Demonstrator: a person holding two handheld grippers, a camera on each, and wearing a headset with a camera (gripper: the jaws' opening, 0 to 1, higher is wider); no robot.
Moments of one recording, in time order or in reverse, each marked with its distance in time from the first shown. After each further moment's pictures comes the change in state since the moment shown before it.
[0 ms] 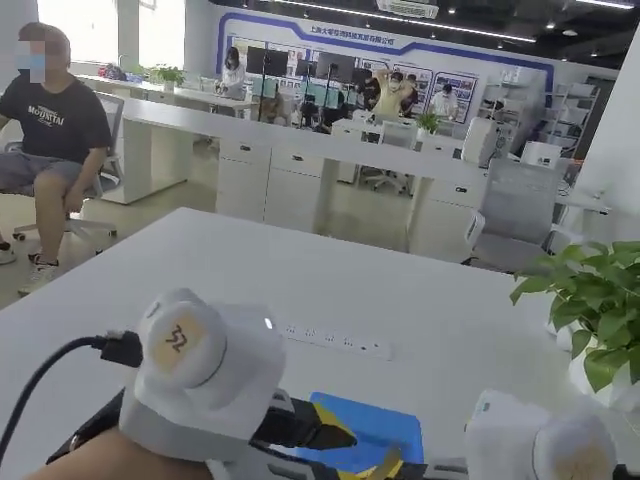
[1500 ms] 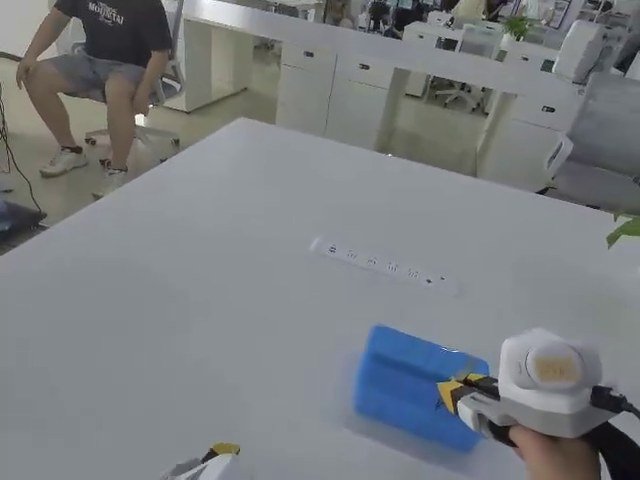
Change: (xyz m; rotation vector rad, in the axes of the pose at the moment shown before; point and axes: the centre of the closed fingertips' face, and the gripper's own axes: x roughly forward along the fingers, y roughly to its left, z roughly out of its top) left arm -0.019 0.035 -0.173 -0.240 0.197 0.565; right arm 0.064 -0.165 -0.064 0.192 0.097 -0.356
